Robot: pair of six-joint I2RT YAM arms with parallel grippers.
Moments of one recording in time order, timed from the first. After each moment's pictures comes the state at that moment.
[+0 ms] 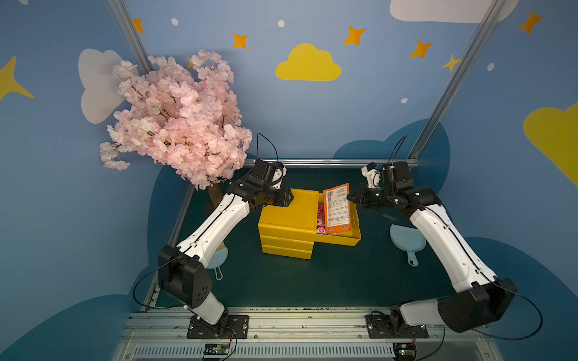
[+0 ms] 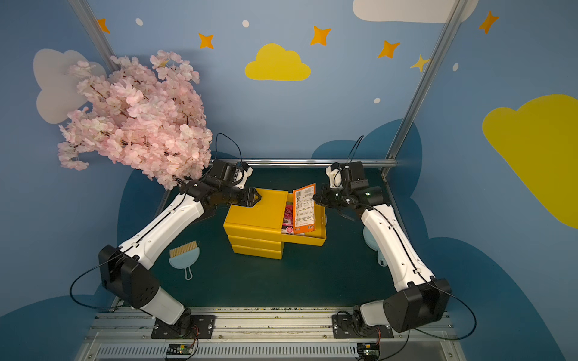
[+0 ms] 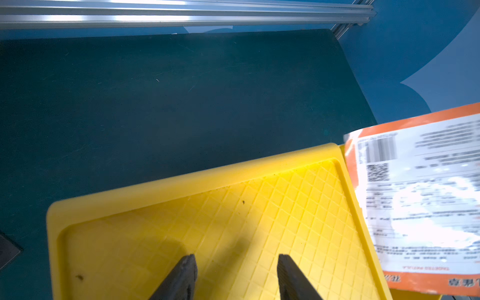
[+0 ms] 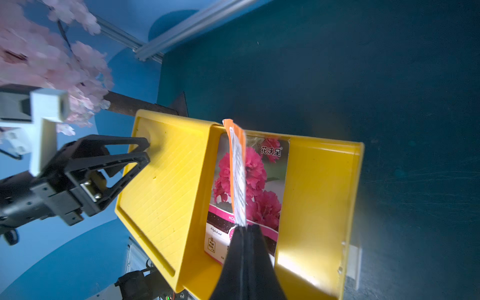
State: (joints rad) left arm -0.43 1.61 1.55 -0.77 0.21 -0.25; right arm 0.28 1.36 1.46 -0.85 -0.45 0.48
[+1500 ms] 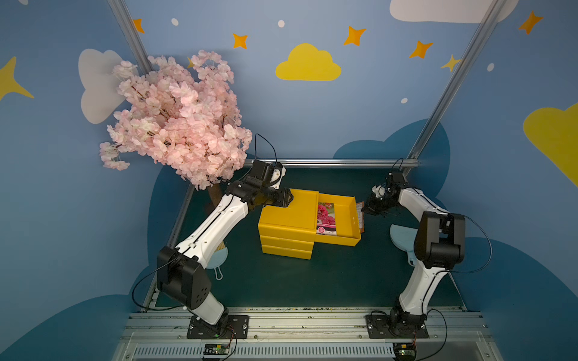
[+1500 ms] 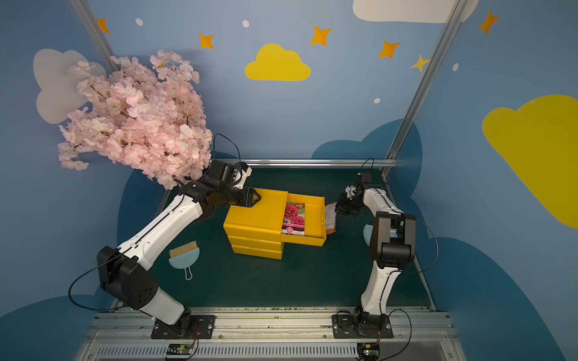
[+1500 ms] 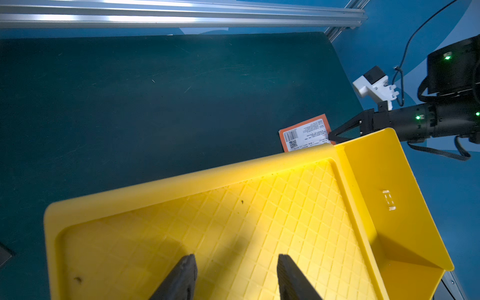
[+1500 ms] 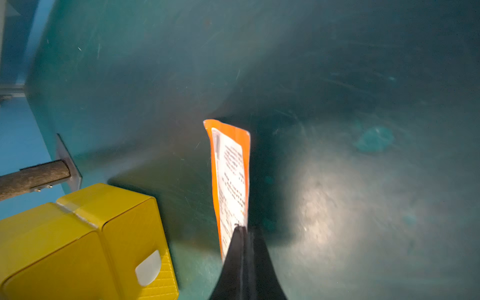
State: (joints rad) left arm -0.42 1.60 1.53 -0.75 0.24 -0.25; right arm 0.00 1.97 1.49 -0.75 -0.47 0.31
